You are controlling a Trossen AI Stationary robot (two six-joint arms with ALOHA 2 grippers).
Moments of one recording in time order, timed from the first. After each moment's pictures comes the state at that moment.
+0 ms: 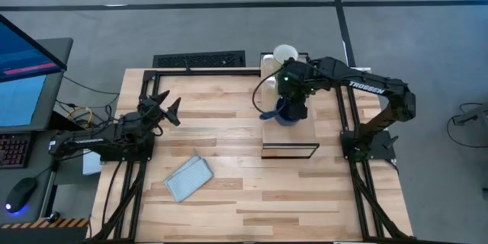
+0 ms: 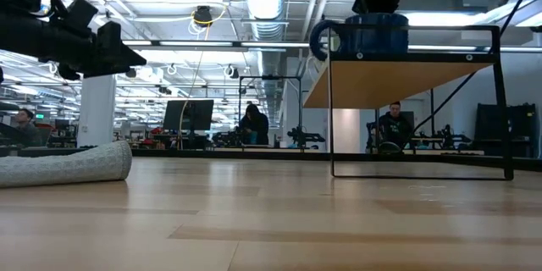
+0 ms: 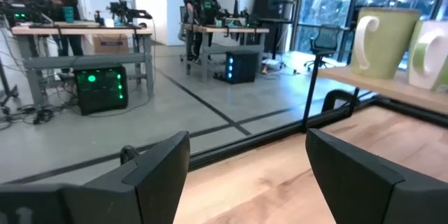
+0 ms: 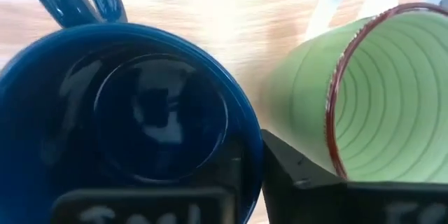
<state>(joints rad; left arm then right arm) 0.14 0.07 0.01 0.06 -0.82 -0.09 -0.28 1.53 1.58 -1.31 0.14 -0.29</state>
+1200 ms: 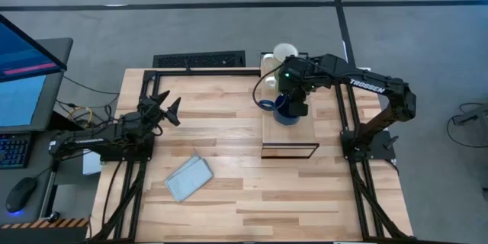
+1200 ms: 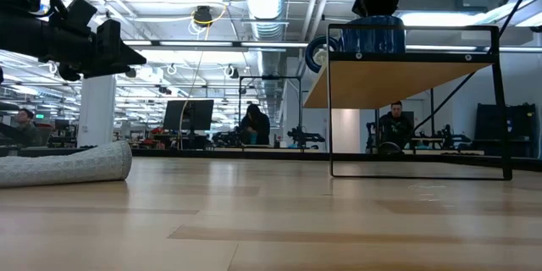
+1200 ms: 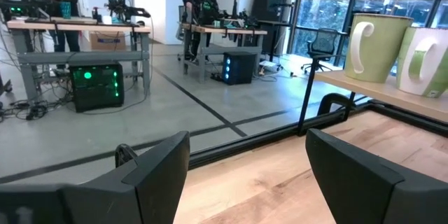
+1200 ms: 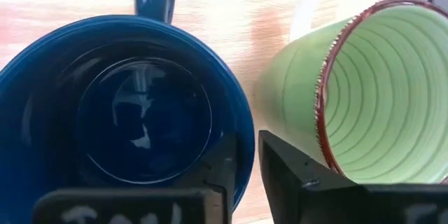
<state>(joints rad) 0.14 0.07 0.01 0.06 -0.82 -0.12 -0.31 1.52 1.58 -1.30 0.14 -0.33</state>
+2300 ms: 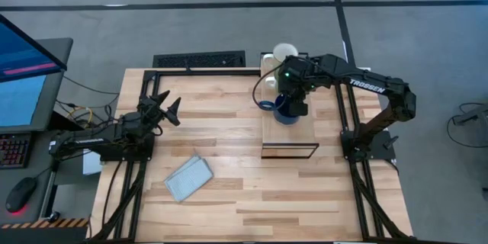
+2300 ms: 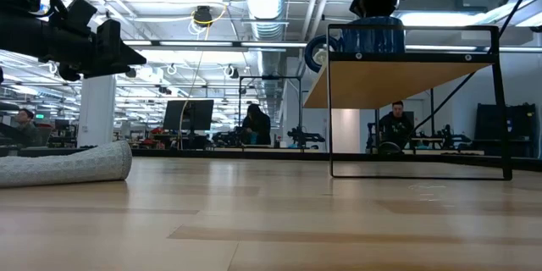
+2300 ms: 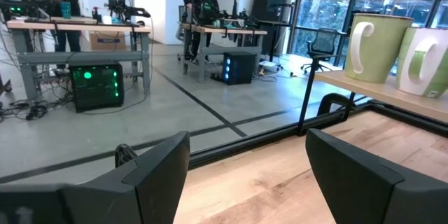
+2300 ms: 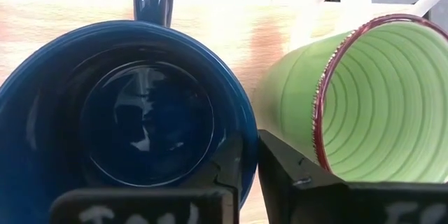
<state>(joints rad) 0.14 0.07 0.02 0.06 -0.82 -0.12 -0.31 1.52 1.59 -1.28 0.13 -0.37</state>
